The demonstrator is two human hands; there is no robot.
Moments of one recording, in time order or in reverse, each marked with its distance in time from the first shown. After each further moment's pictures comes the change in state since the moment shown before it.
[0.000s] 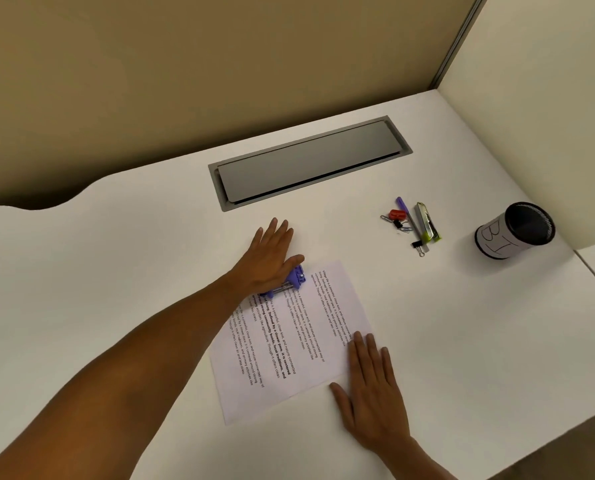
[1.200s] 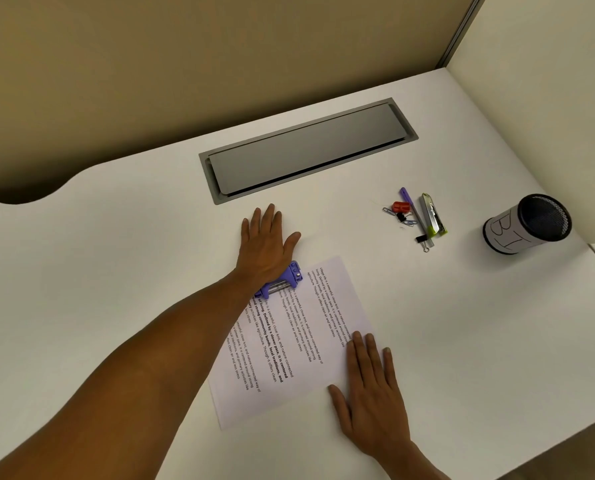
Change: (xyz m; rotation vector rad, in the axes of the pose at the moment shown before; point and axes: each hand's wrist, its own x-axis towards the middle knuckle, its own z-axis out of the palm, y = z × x) left_hand 0.032 0.007 0.017 -0.050 0.145 -0.274; right_hand 0.000 -0.003 -0.005 -0.005 -0.063 0.017
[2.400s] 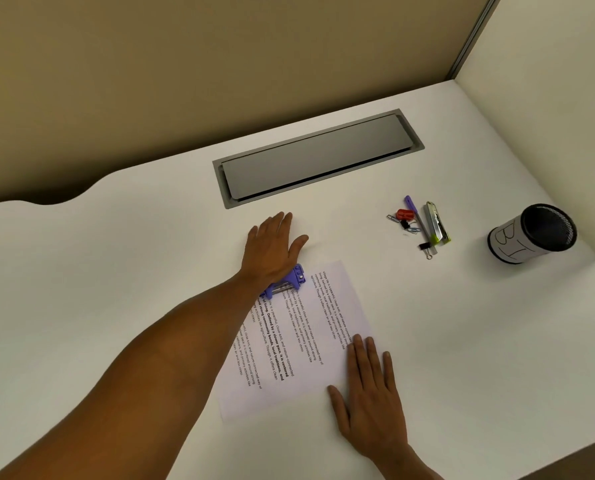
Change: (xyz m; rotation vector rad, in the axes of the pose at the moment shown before) left_hand -0.012 0.007 -0.015 -0.083 0.082 0.019; right_hand 0.000 0.004 0.005 0.039 0.019 -0.009
